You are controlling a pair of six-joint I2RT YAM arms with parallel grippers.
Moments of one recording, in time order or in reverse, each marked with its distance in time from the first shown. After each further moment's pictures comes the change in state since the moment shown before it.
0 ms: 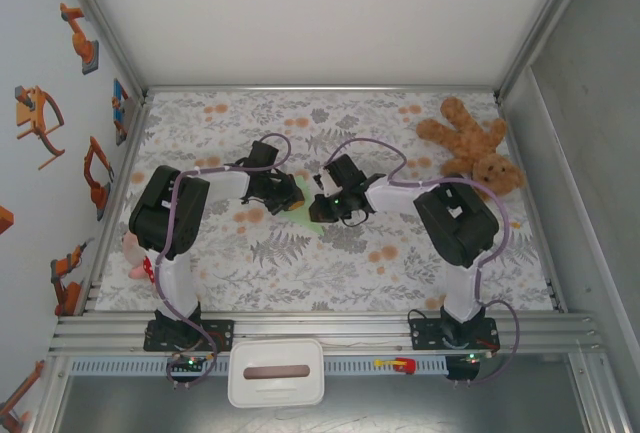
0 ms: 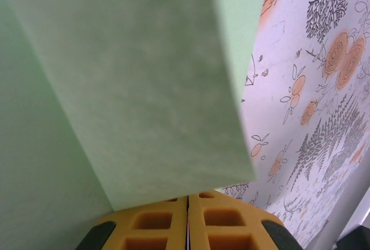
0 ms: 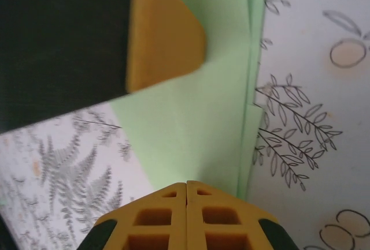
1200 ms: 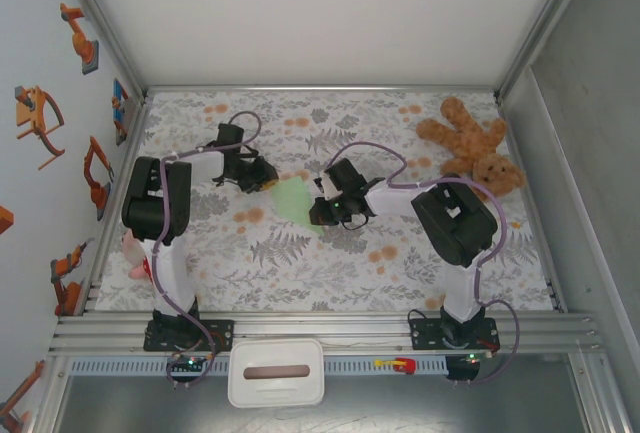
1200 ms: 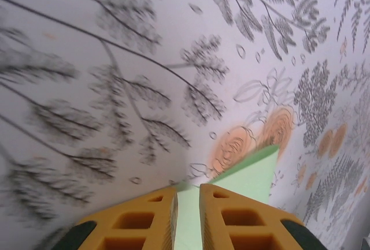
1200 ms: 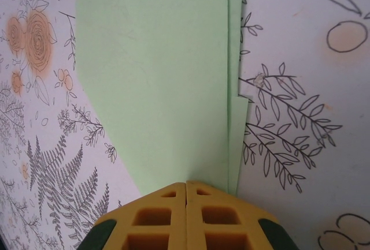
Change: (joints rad) left arm 0.239 0.082 0.151 -0.108 0.031 0.254; right arm 0.004 0.004 -0.040 0.052 0.012 0.016
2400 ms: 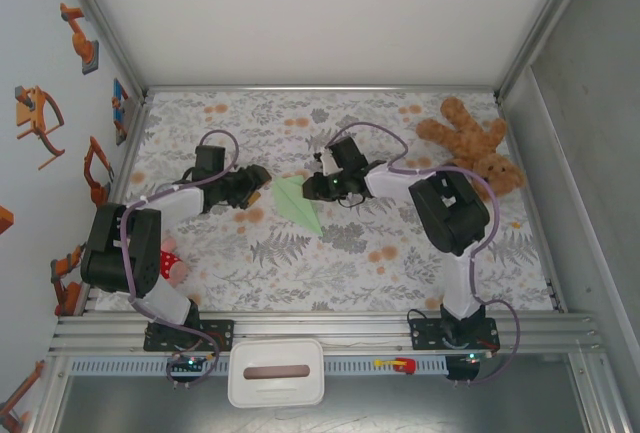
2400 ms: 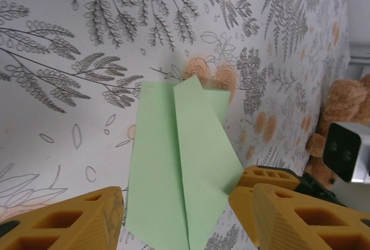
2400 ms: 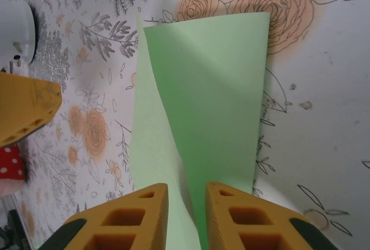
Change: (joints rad) left arm -0.008 -0.426 -0.432 0.289 -0.030 -0.314; right arm -0.080 0.095 0.186 0.048 -0.090 0.009
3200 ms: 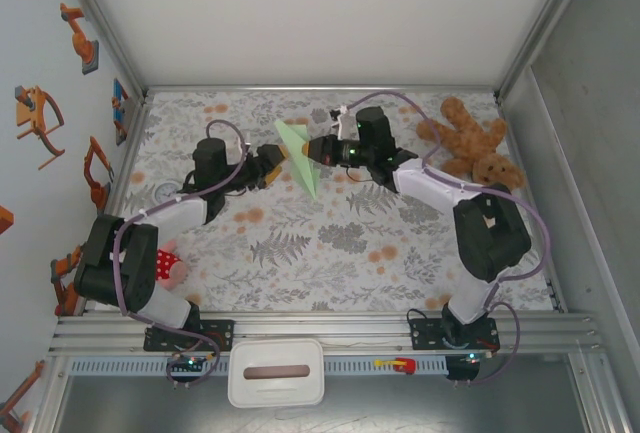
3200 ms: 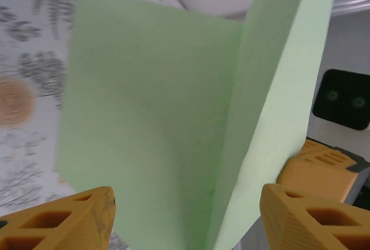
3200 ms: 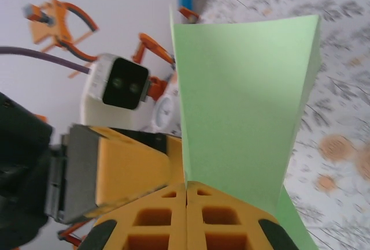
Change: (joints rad) left arm -0.089 -0.086 -0.066 0.513 0.187 -0.157; right arm -0.063 -0.297 -0.062 0.301 -0.126 0.215
